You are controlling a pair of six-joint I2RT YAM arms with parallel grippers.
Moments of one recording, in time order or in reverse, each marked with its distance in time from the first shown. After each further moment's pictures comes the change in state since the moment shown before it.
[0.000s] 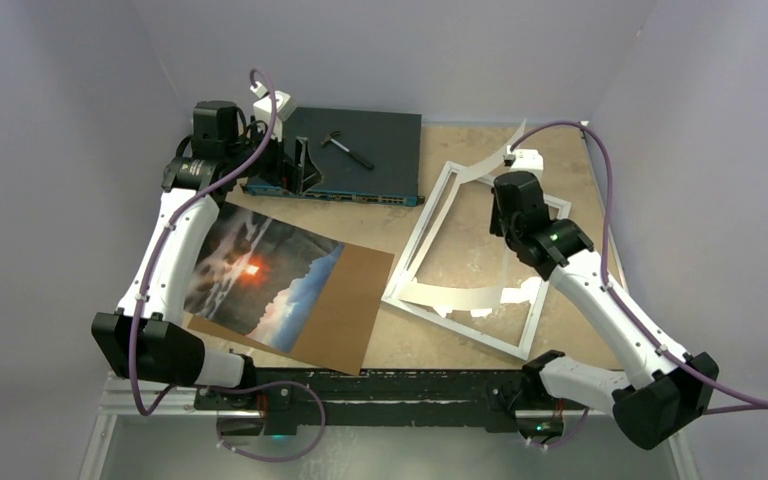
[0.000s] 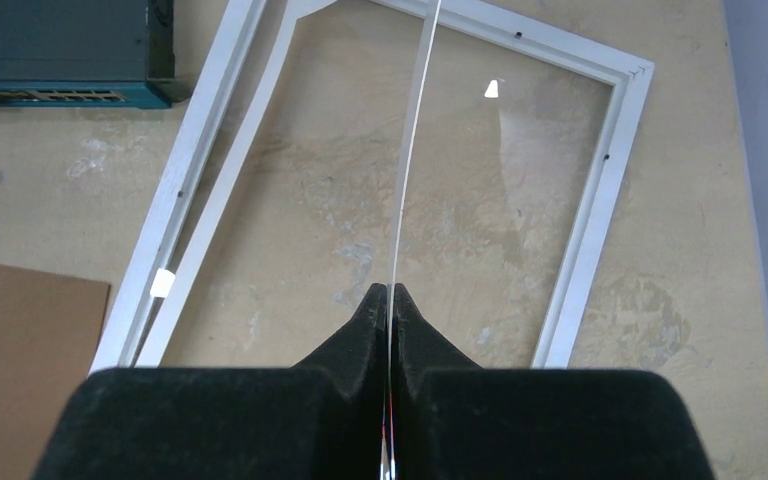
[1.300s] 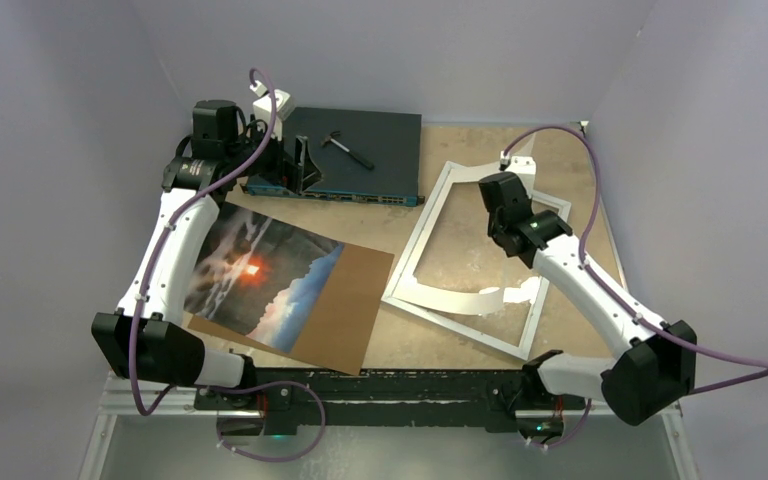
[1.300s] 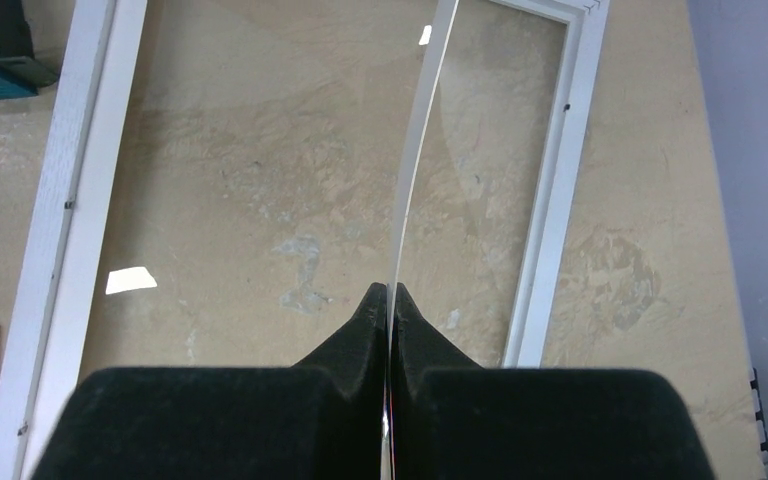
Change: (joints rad) left arm 0.000 0.000 0.000 0.014 0.001 0.001; right arm -0.013 0.126 -0.022 -0.020 0.113 0.067
